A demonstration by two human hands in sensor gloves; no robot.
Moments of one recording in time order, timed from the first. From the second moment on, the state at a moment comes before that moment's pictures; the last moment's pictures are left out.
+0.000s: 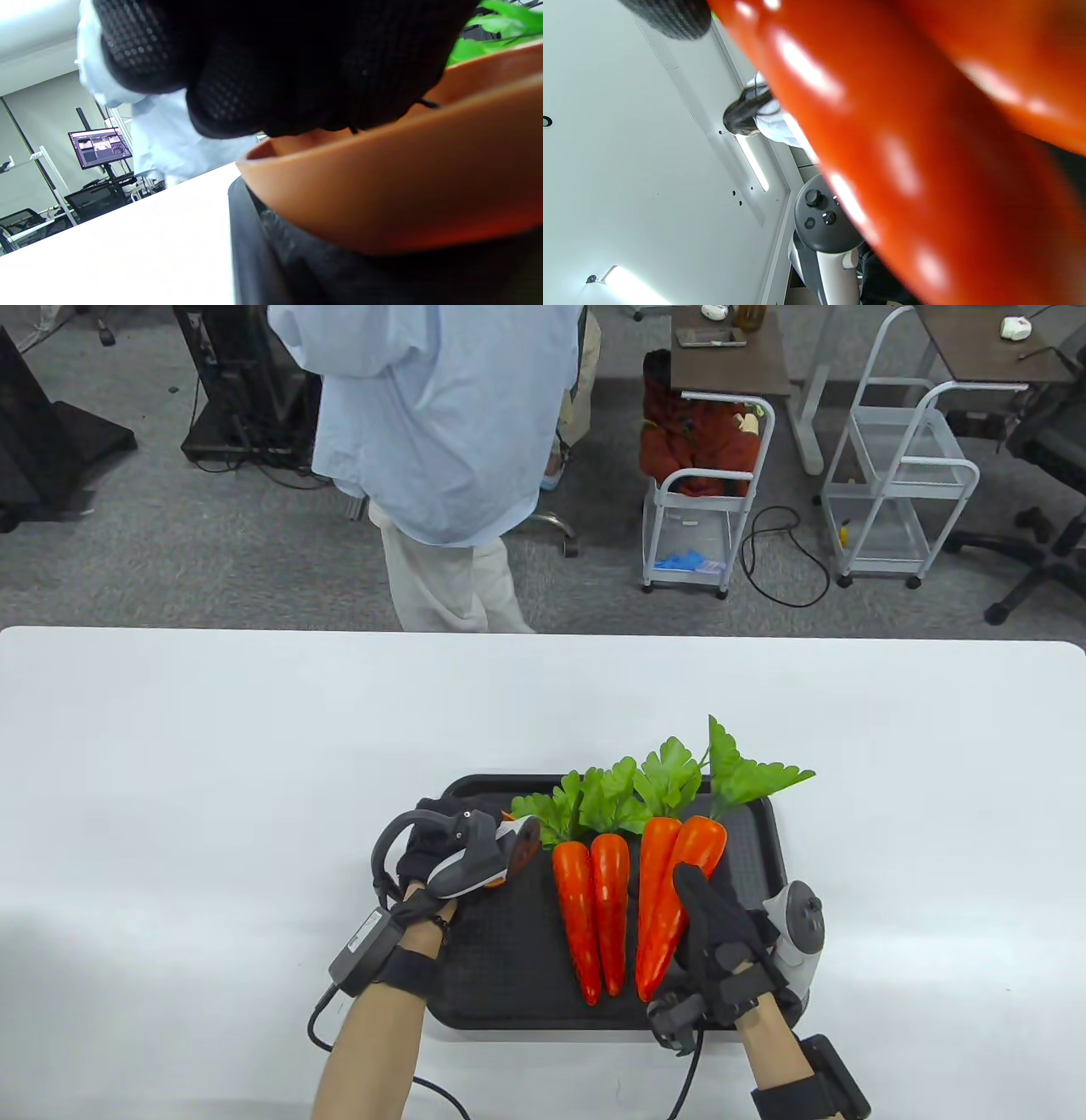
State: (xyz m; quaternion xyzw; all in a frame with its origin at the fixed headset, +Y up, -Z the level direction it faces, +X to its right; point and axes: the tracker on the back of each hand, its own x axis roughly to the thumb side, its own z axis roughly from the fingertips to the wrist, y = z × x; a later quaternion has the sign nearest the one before) left_hand -0.102 -0.725 -0.377 0.06 -0.12 -0.19 0.97; right_hand 0.168 -0.758 -0.288 0.12 0.05 0.59 0.80
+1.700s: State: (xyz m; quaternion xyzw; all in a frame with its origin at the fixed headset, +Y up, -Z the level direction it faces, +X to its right) left_hand -0.109 -0.695 -0.247 0.14 -0.18 0.06 0.97; right_hand 0.155 -0.757 -0.332 -0.14 0.14 0.98 0.01
